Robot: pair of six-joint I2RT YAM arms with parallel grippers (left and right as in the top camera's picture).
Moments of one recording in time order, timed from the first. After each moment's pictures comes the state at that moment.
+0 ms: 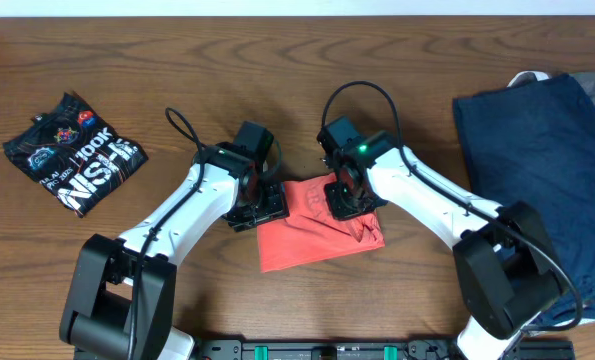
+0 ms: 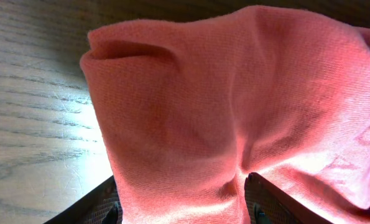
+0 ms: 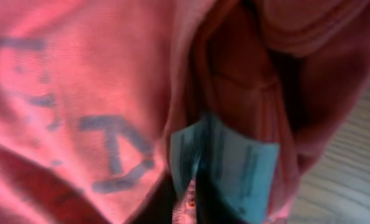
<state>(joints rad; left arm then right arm) -0.40 1.66 1.03 -0.85 0.27 -0.62 0.60 1.86 1.26 -0.94 -0.08 0.36</state>
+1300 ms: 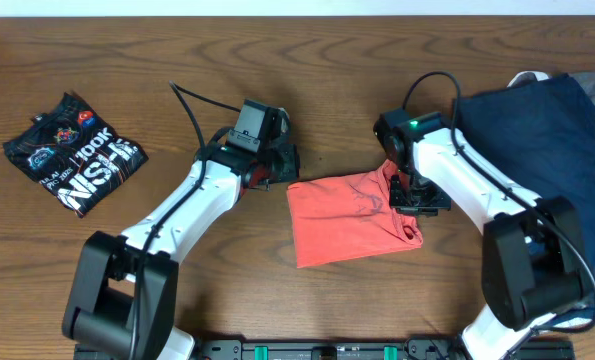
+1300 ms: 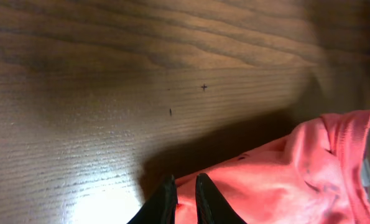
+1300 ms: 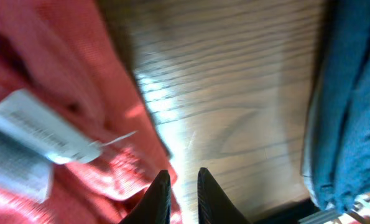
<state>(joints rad) -0.40 1.68 1.05 -0.42 0.28 -0.48 0.37 1.83 1.26 -1.23 0.20 0.55</state>
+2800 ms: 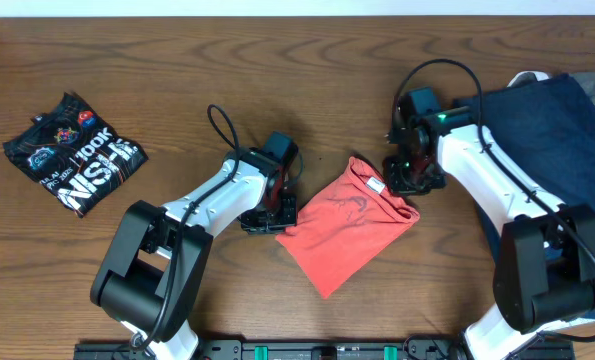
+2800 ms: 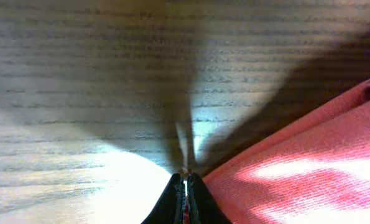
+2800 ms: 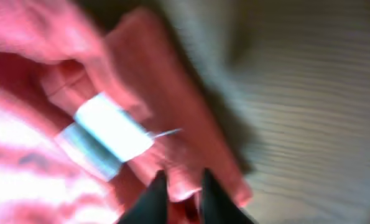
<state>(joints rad) -0.49 1.82 1.05 -0.83 0.23 -0.51 0.27 1.80 1.25 -1.00 -0.19 0.12</state>
